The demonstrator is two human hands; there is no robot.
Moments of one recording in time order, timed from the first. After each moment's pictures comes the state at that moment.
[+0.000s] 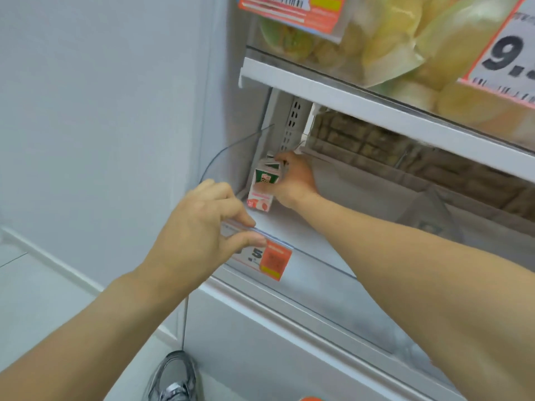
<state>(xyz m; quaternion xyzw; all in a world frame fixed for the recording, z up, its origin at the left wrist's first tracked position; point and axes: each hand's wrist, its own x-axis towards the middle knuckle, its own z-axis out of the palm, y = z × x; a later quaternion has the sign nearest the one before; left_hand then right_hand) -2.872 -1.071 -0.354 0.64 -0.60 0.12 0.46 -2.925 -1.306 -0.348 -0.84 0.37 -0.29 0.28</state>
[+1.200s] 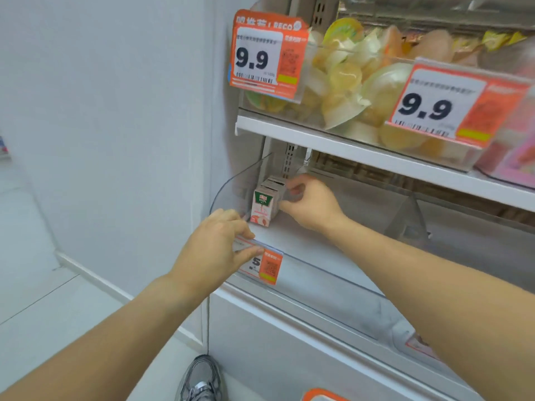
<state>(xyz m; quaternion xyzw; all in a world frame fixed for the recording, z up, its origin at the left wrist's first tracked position) -2.889 -1.060 -0.338 0.72 -0.58 0.10 0.35 -2.999 -1.241 -0.289 -0.86 0.36 -0.27 0.24</state>
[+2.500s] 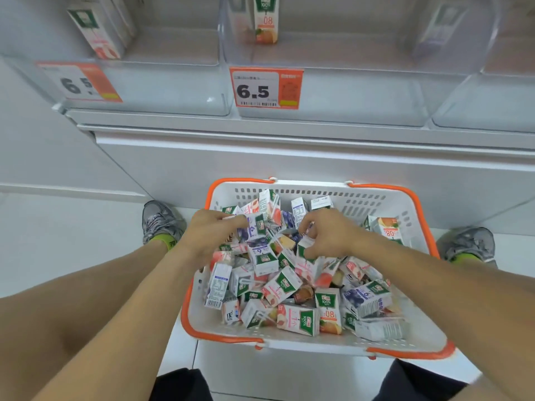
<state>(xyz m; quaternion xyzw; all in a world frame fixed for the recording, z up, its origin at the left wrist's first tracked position) -3.157 -0.987 -0.475 0.78 -0.29 -0.47 0.30 -3.390 -1.075 -0.487 -0.80 0.47 0.11 0.36</state>
